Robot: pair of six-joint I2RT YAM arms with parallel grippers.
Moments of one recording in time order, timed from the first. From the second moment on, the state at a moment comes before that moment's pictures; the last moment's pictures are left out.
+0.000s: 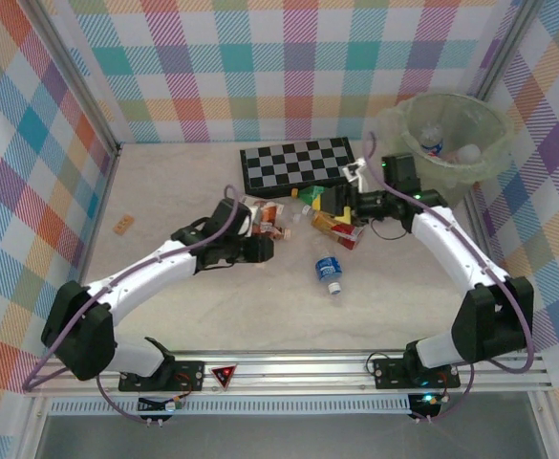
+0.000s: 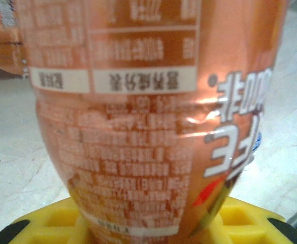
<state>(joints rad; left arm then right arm) -0.61 1.36 0.96 -0.46 0.22 -0.56 0.28 1.44 1.18 -0.52 -0.96 0.43</state>
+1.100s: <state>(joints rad) -0.55 1.35 0.81 0.03 0.62 -0.79 0.51 1.76 1.33 -0.26 -0.95 0.53</state>
